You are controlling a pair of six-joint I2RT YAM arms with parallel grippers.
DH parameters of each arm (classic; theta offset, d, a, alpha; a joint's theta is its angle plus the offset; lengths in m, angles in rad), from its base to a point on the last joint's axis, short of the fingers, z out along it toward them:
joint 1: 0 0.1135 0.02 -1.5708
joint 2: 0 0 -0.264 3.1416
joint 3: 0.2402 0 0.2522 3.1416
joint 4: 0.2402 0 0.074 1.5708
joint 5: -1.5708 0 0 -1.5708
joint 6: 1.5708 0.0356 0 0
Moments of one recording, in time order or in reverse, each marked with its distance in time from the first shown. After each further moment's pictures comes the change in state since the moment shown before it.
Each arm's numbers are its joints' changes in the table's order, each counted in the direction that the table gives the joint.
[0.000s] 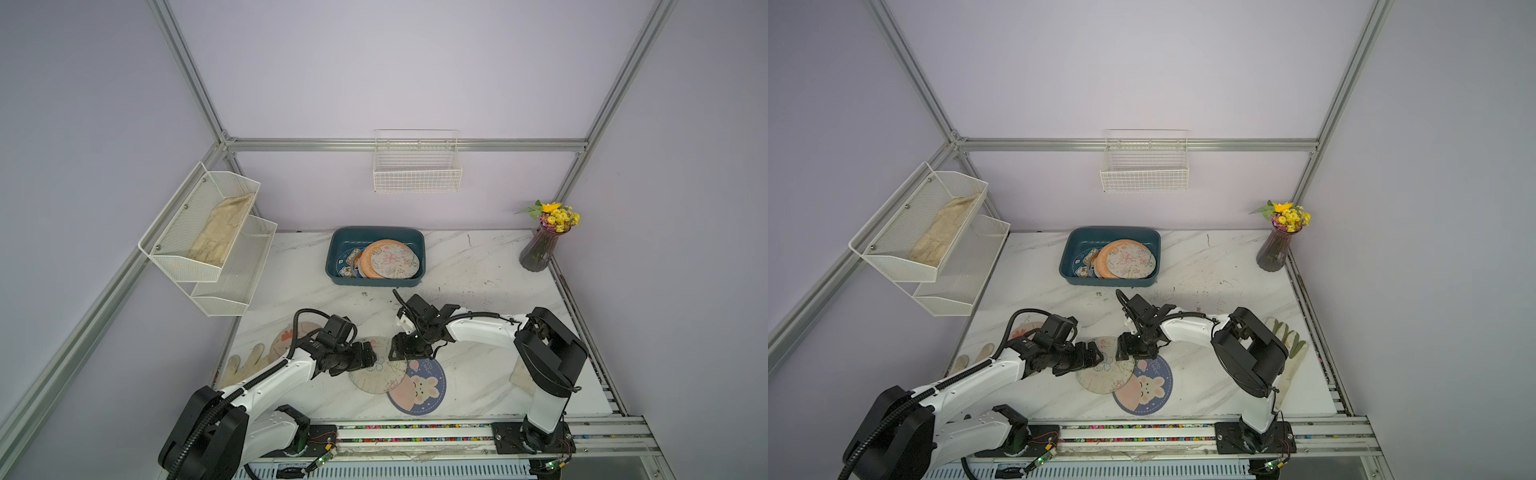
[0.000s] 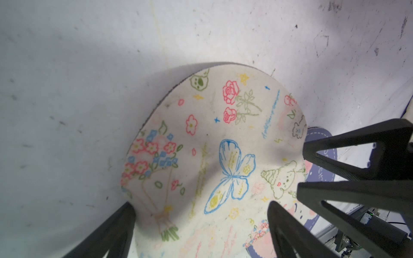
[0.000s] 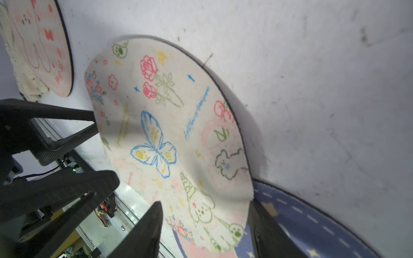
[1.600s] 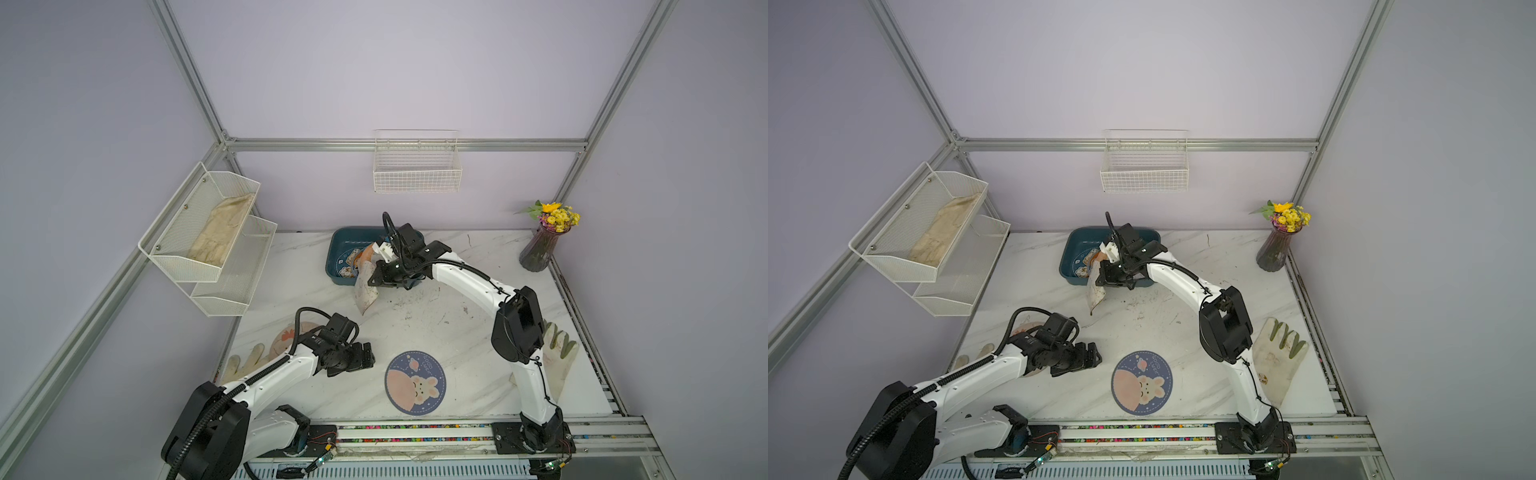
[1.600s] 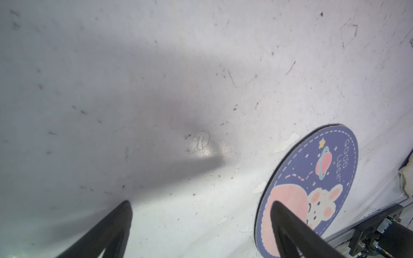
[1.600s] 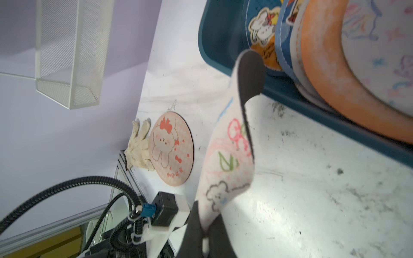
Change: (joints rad) left arm -0.005 0.023 0.050 0.087 0.045 0.023; right arm -0.180 0.372 0.972 0.271 0.095 -0.164
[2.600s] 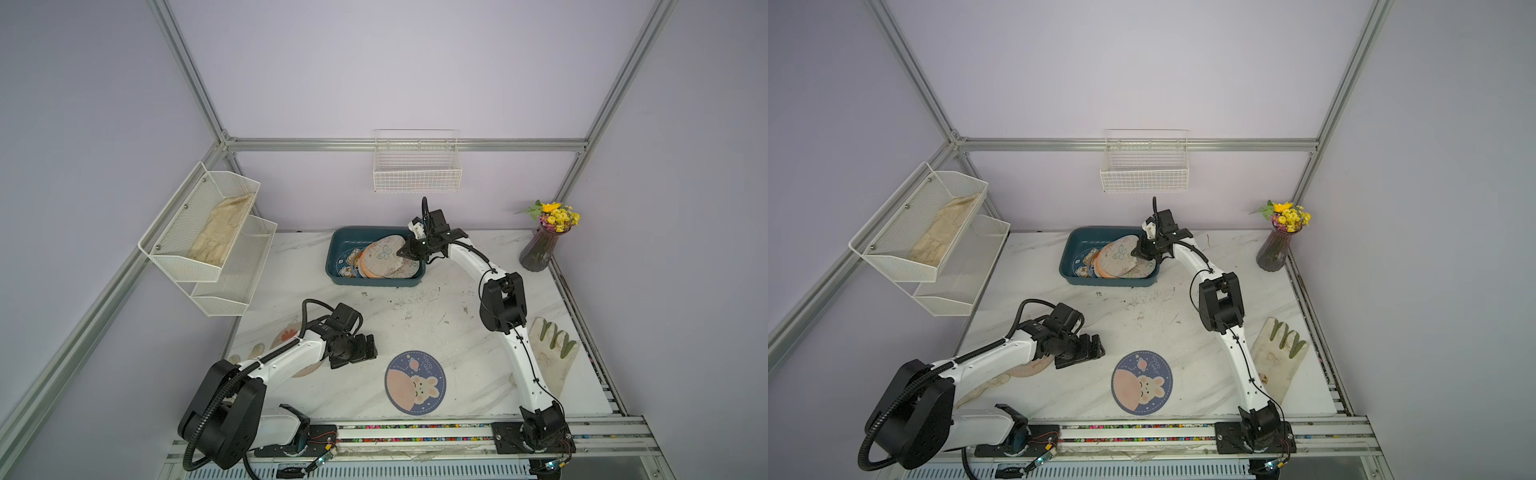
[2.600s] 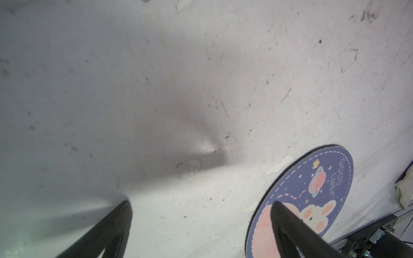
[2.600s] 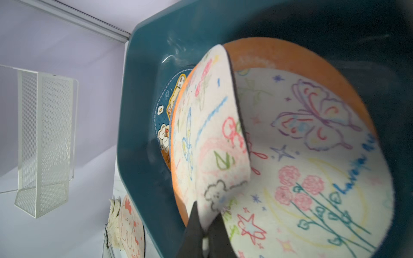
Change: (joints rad) left arm 0.026 0.131 0.096 0.007 -0.011 0.006; right arm -0.282 0.359 0.299 -0.074 0.061 0.025
